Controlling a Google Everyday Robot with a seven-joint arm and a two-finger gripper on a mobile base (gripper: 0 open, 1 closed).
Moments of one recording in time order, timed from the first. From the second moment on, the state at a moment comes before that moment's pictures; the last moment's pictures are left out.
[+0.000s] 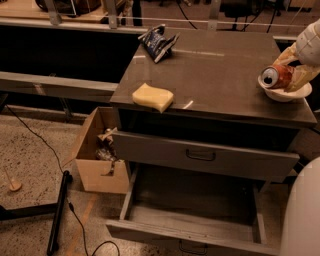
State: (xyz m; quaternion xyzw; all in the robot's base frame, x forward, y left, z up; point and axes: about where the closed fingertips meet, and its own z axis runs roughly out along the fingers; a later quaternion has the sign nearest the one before) arm 0.659 -0.366 0.907 -0.78 0.60 -0.11 0.17
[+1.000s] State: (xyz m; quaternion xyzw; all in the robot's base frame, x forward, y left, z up) arm 0.532 -0.286 0.941 -0.76 0.63 -0.03 0.18
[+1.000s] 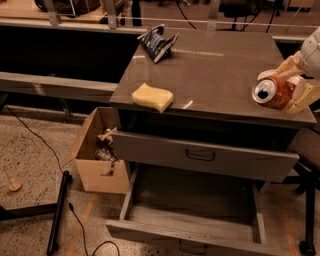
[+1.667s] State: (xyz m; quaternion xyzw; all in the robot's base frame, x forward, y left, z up) arm 0.459 -0.240 0.862 -0.73 0.66 0.01 0.19
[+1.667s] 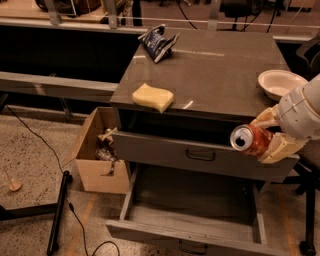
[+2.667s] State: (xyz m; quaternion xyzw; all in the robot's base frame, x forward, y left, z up) arm 0.380 -0.227 0.688 -0.67 0.69 0.16 0.22
